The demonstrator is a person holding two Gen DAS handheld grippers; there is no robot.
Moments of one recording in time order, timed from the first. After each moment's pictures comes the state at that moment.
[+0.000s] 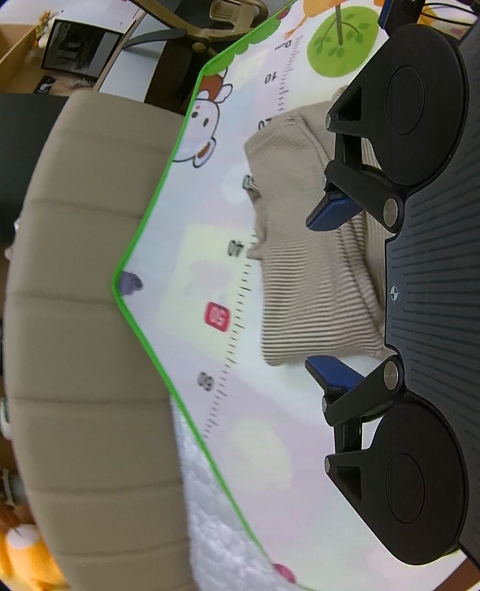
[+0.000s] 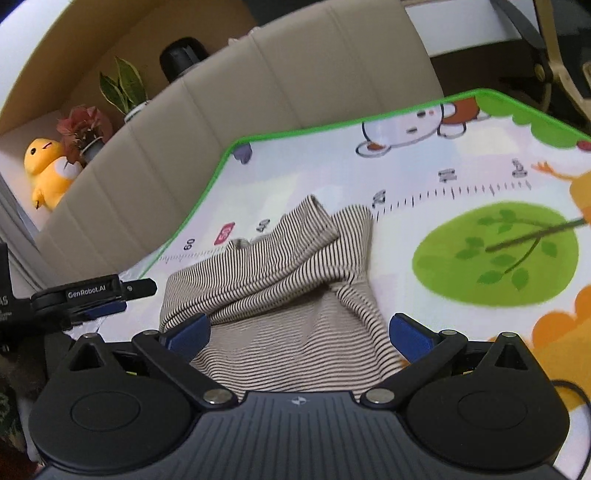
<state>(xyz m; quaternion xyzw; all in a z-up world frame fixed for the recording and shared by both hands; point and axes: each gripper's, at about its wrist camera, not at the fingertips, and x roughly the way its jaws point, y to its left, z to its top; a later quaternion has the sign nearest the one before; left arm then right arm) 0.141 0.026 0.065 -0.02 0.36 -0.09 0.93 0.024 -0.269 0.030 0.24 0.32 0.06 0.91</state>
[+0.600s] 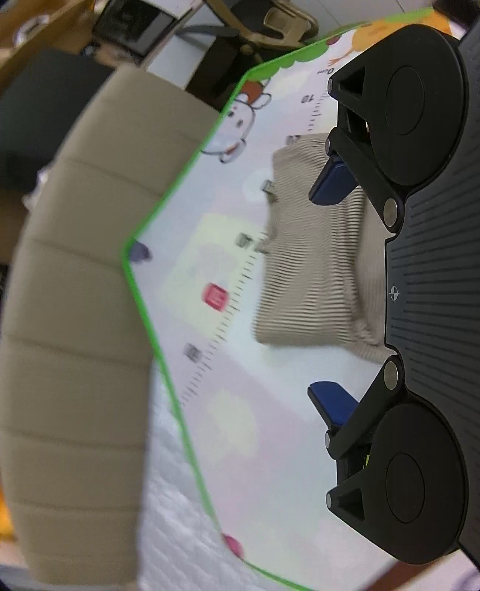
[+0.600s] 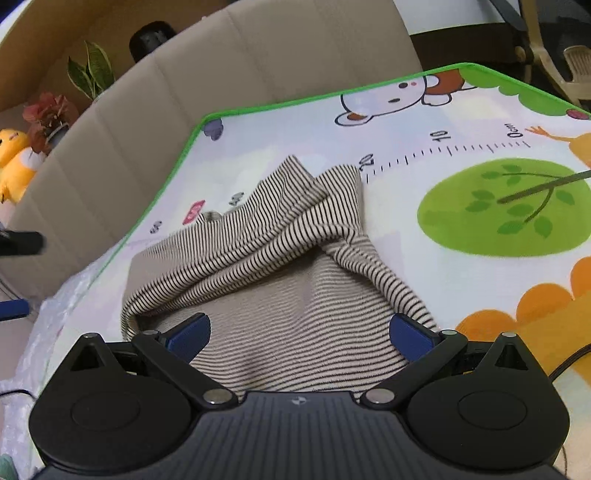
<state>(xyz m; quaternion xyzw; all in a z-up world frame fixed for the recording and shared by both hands) 0.120 0.055 0.122 -0.12 0.42 -0.05 0.90 0.040 -0.236 -0.009 0.23 0.34 0.00 0.91</state>
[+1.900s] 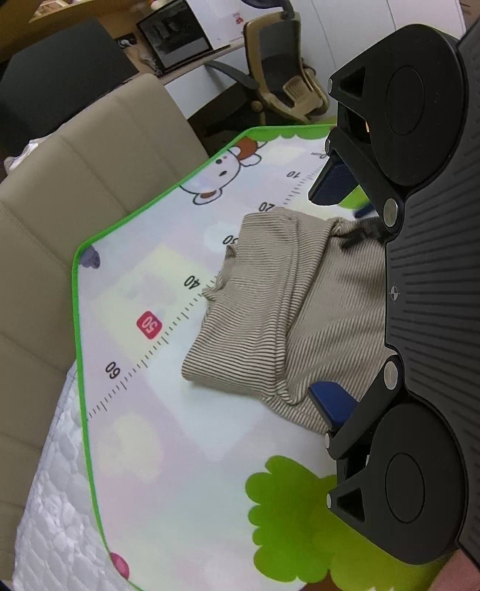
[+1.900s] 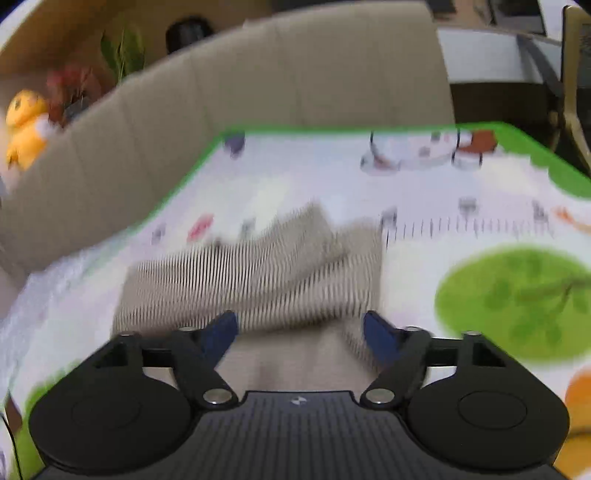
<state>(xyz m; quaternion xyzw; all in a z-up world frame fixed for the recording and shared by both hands) 0.132 0.079 0.144 -0.27 0.50 -0.10 0.82 0.085 -0.240 0.029 0.16 0.30 0.01 0.94</state>
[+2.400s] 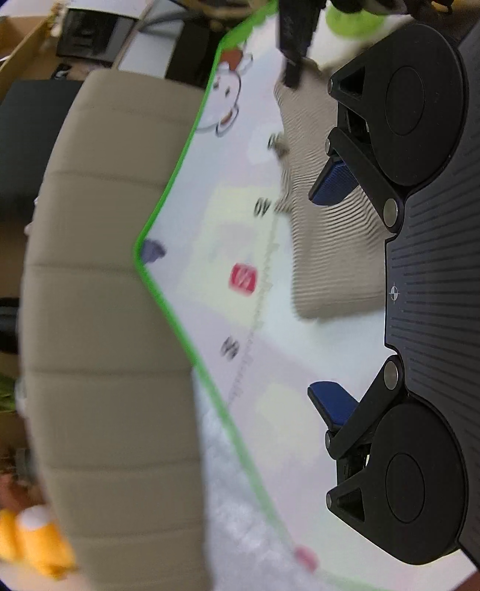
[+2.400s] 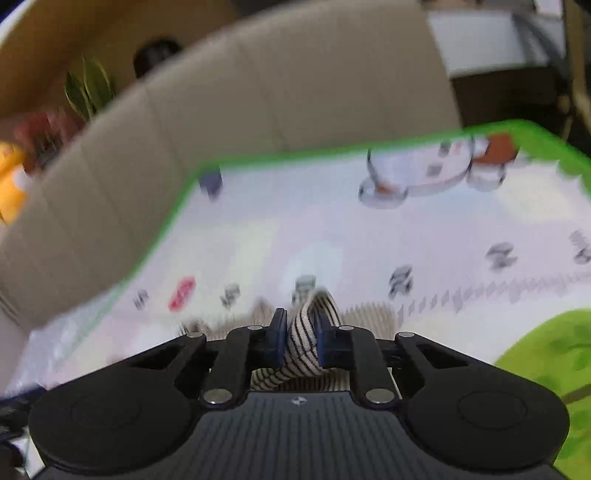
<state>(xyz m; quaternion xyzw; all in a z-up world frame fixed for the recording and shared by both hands) 0.165 0.052 0.060 -0.05 0.32 -0.10 0.94 0.155 -0.261 0.038 0.21 0.28 0.01 0.94</state>
